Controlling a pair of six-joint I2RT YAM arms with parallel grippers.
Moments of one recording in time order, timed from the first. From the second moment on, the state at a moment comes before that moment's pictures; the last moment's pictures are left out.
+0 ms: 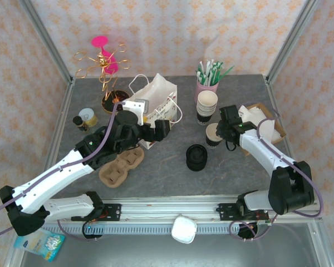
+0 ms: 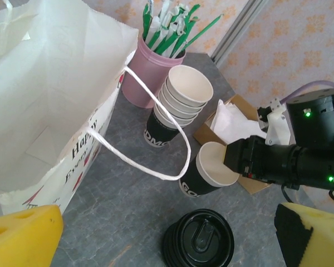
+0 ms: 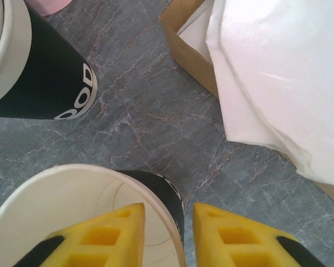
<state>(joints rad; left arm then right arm) -0.82 1.08 1.16 -0.53 -0.22 -0.57 0.28 1.34 0.91 -0.59 0.20 0.66</state>
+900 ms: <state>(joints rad) -1.12 1.54 1.22 -0.54 -0.30 -0.48 0.25 0.91 0.78 -0.76 -0.05 0.67</state>
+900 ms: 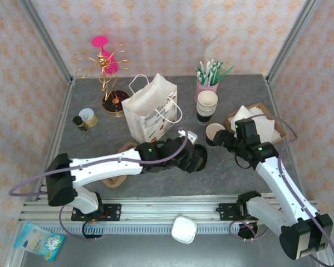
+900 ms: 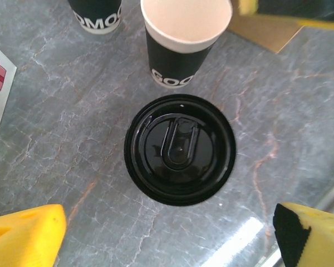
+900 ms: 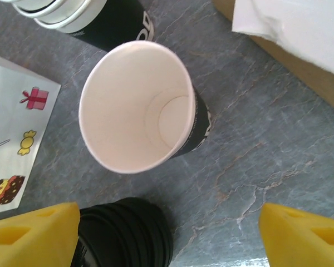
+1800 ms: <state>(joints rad) -1.00 1.83 1.41 -0.60 -0.25 -0.47 0.24 0.91 0.75 -0.74 -0.12 0.70</state>
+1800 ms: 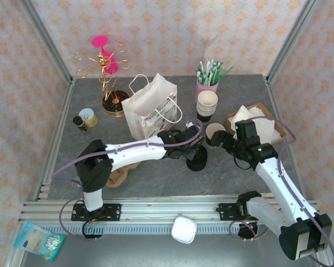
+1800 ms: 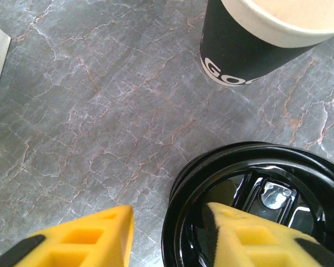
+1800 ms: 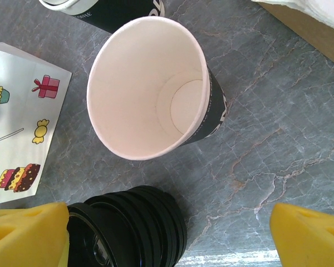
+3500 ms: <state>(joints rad) -1.00 1.79 1.41 -0.62 -0.20 -0.48 0.24 0.92 0.76 -0.74 -0.13 0.70</state>
